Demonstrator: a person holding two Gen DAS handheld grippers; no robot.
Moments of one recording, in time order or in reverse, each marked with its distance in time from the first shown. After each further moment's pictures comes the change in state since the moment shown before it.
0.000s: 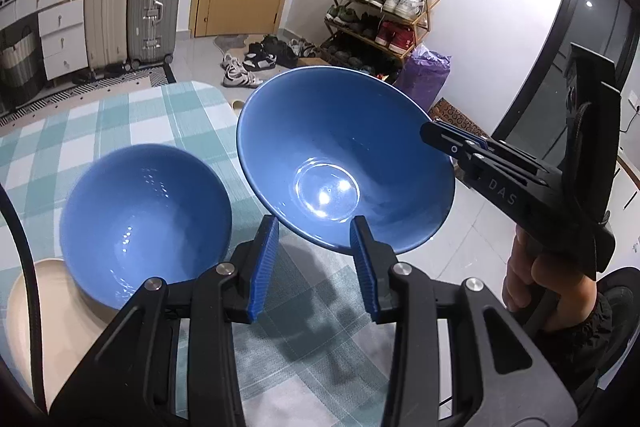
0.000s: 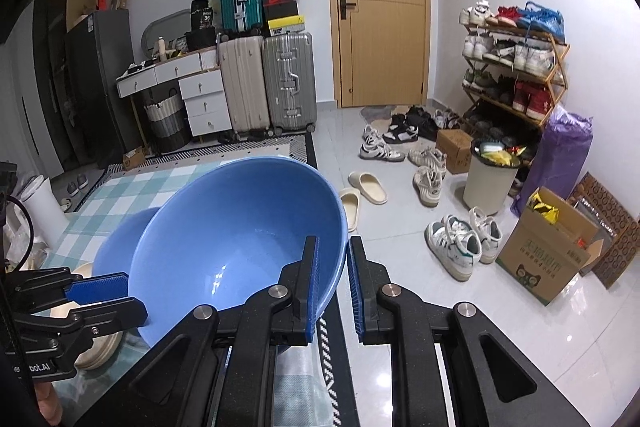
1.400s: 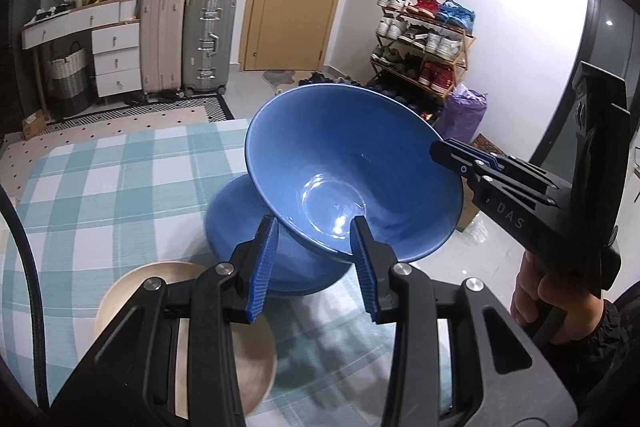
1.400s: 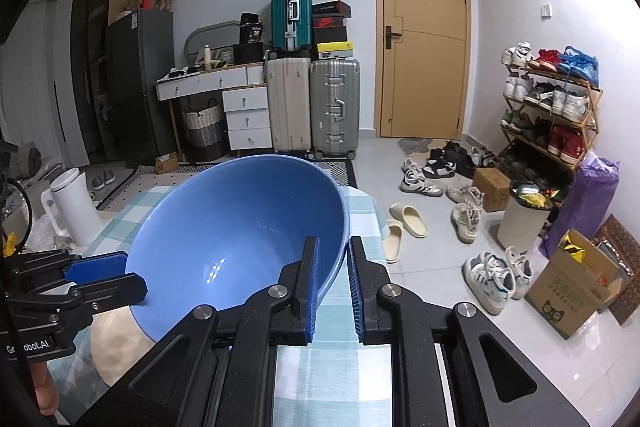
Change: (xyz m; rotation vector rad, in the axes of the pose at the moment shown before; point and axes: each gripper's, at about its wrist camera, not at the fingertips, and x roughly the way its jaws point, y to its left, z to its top) left arm -0.163 0.057 -0.022 -0.048 -0.140 0.165; right arm -0.014 0.140 0.023 -0.094 -0.078 0.097
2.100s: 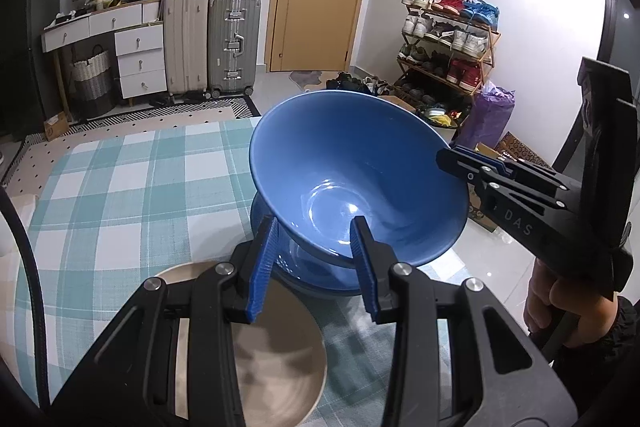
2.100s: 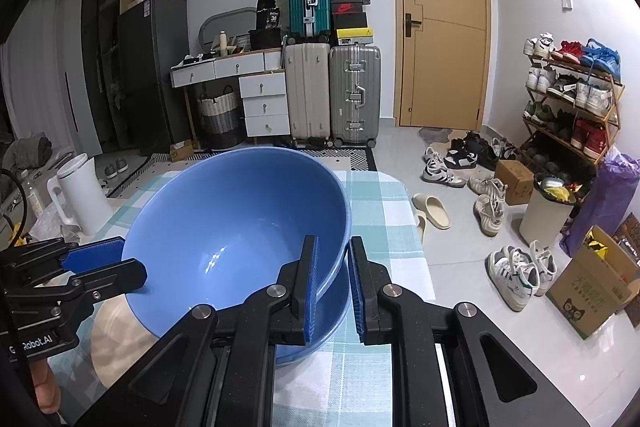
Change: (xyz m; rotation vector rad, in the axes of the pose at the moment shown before) left arm 0.036 0.035 -0.008 0.005 0.000 0.102; right arm 0.052 0.030 -0.016 -0.006 0.040 0.057
